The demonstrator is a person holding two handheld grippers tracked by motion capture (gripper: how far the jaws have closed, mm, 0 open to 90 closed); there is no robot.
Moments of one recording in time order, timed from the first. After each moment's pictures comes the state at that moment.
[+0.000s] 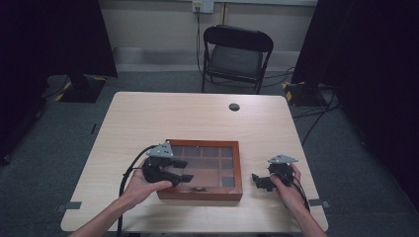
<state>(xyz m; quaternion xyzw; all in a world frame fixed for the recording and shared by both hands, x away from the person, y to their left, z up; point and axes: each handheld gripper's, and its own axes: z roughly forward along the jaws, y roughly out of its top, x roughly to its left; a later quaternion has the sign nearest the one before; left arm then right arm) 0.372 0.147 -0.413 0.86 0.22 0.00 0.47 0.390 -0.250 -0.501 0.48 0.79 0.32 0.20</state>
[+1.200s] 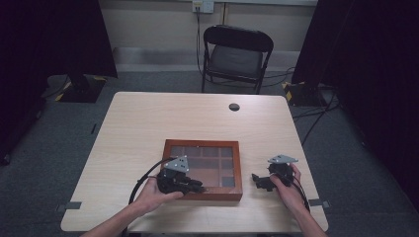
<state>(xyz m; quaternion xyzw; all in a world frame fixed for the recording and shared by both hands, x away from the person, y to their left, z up) 0.360 0.120 -0.441 0.88 0.17 -0.03 0.44 0.390 -0.250 -0.501 0.48 0.79 0.32 0.20</state>
